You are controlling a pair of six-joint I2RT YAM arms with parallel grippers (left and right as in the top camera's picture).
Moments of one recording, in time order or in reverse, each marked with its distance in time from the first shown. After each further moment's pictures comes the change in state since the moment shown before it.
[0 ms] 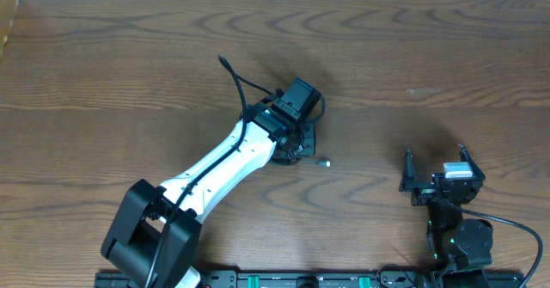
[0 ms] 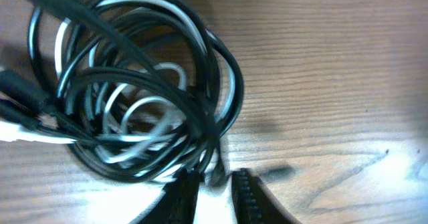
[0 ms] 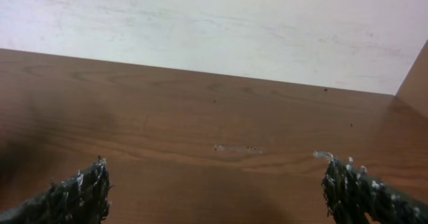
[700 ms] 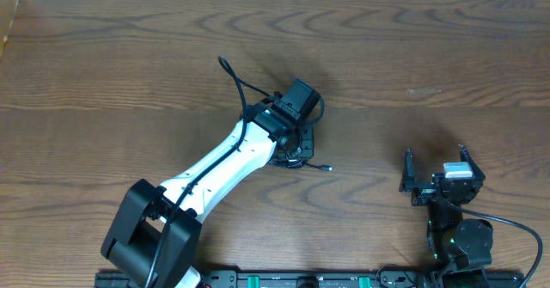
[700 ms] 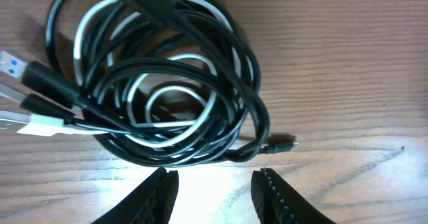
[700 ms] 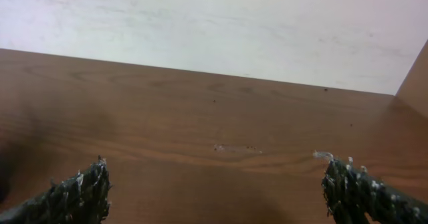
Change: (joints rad) left arm 0.000 0.000 0.000 -0.035 -0.019 -0.006; right arm 0.000 0.000 0.000 0.000 0.000 0.000
